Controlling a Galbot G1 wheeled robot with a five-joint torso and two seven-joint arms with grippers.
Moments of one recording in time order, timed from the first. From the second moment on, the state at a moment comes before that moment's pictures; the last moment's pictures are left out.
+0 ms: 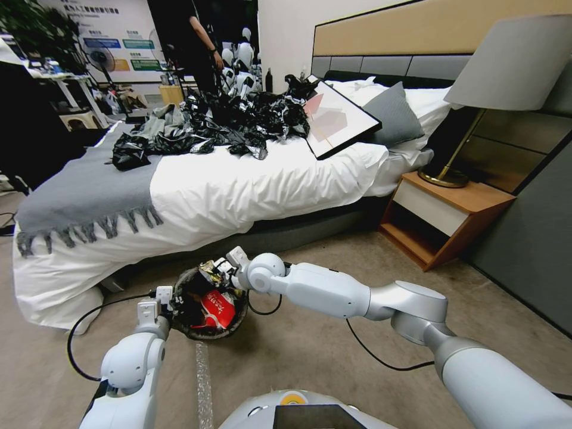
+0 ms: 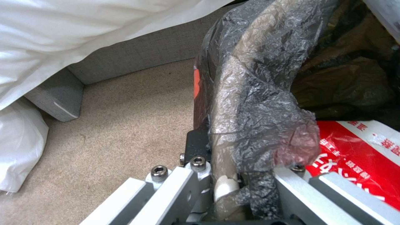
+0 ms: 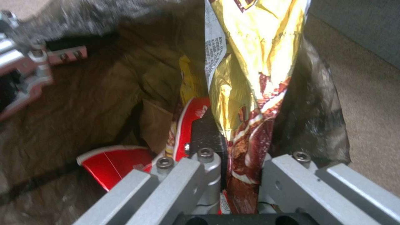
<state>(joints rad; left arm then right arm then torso) 1.49 -1.37 -0.83 -2.13 -0.12 0.74 0.02 -0.15 1.37 -0.83 1.52 1.28 -0.68 0.30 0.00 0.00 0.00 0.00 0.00</state>
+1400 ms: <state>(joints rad) 1.47 -1.38 -0.84 -2.11 -0.12 0.74 0.02 -0.11 1.39 -0.77 1.60 1.44 -0.67 0.45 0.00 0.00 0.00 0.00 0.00</state>
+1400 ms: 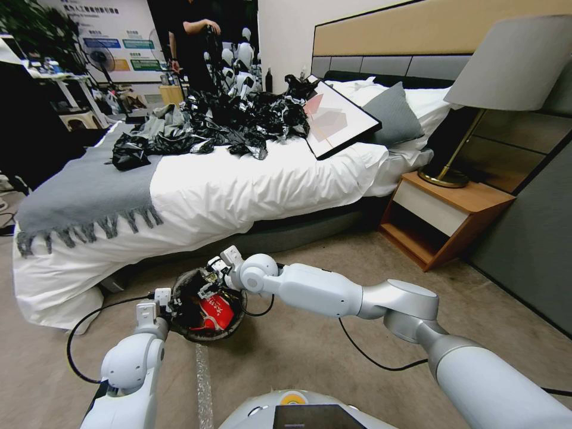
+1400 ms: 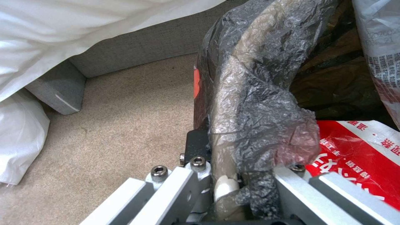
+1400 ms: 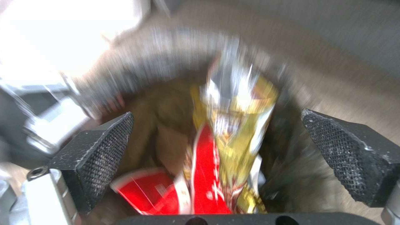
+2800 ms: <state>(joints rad) 1.48 -1.34 -0.83 -2.16 -0.21 0.74 -0.01 -1.26 1.04 0.59 1.79 0.15 -0.01 0.27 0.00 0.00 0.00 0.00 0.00</state>
